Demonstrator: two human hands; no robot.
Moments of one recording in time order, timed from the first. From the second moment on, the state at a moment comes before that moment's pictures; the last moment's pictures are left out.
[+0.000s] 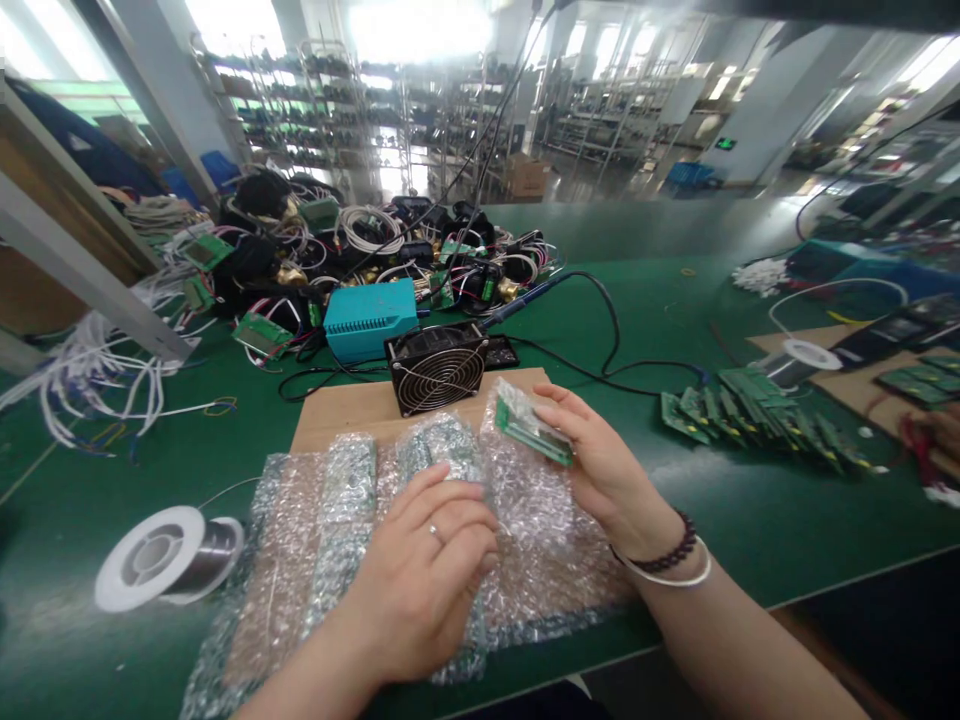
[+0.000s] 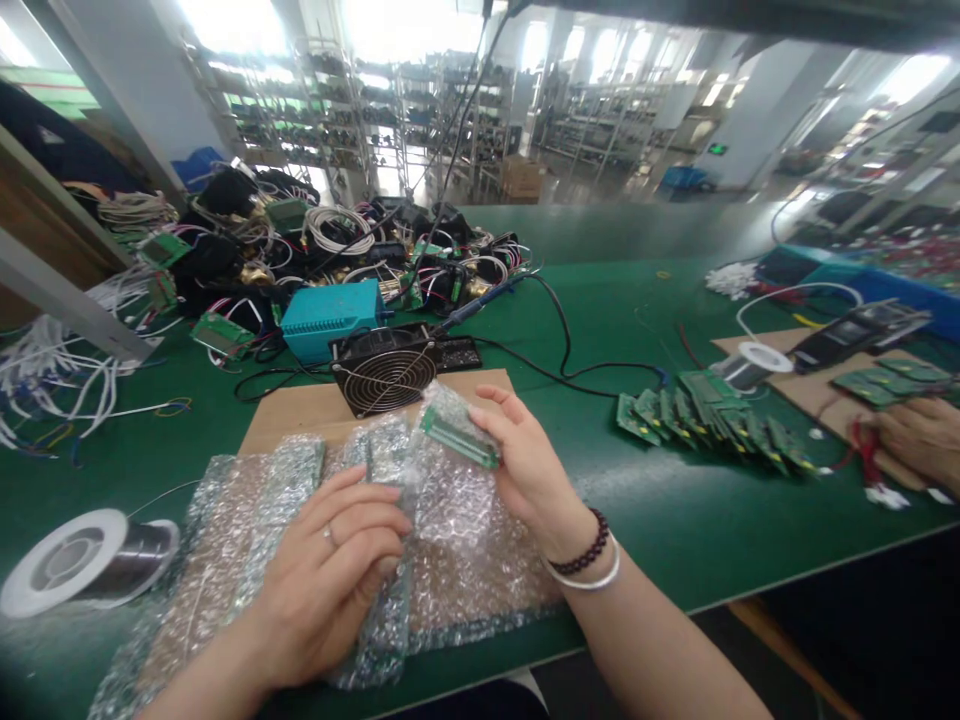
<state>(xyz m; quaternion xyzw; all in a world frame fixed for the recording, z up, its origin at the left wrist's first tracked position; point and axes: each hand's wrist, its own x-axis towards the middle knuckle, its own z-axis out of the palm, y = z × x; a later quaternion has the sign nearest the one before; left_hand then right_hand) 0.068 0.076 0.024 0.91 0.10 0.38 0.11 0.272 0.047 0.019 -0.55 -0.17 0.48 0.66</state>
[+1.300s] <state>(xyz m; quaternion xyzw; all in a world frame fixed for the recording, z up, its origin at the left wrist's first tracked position) 0.068 0.085 0.022 0.70 0.42 0.43 0.38 0.251 0.033 0.021 -0.43 -0.50 0.59 0.47</state>
